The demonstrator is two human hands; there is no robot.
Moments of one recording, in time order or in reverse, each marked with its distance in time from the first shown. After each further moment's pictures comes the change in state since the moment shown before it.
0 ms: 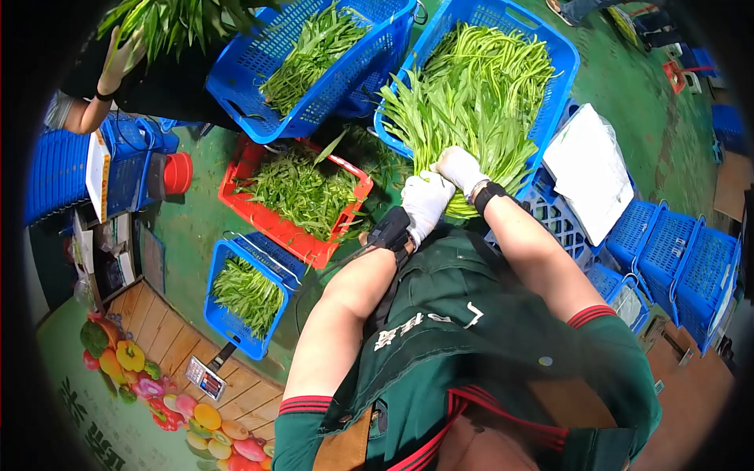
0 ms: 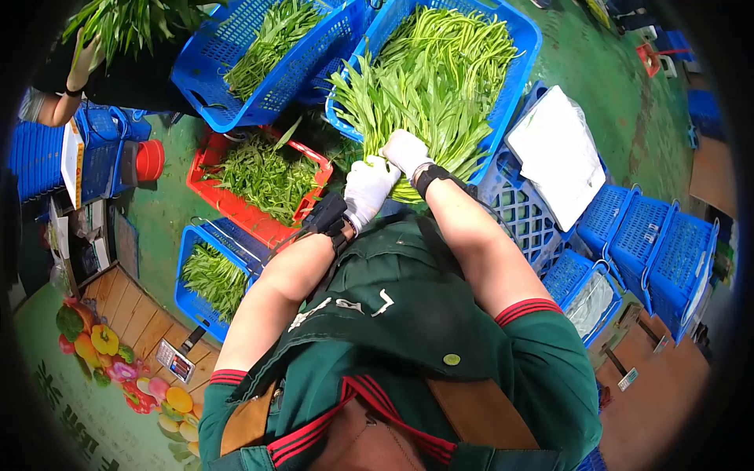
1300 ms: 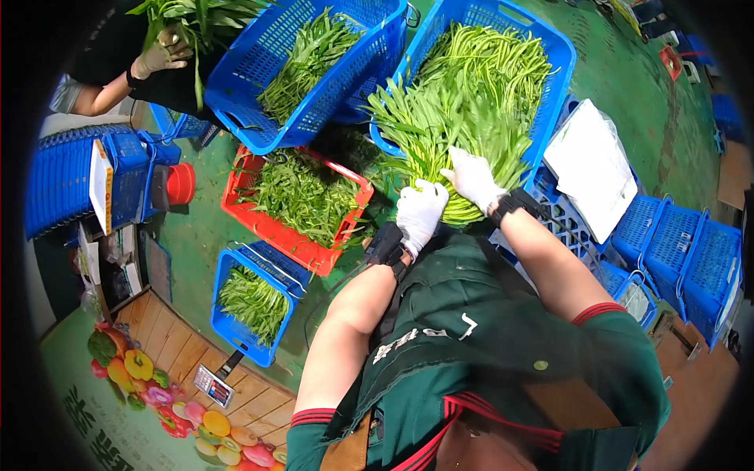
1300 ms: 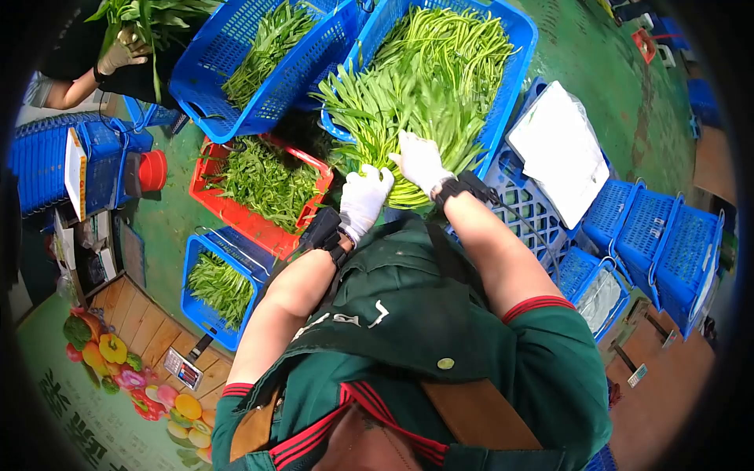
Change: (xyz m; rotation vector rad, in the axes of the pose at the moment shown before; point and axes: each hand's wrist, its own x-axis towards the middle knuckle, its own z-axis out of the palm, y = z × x) left_hand -0.005 -0.009 -0.009 -0.051 -0.067 0.057; right_hand -0.034 0.026 -0.004 -0.149 0.555 -0.314
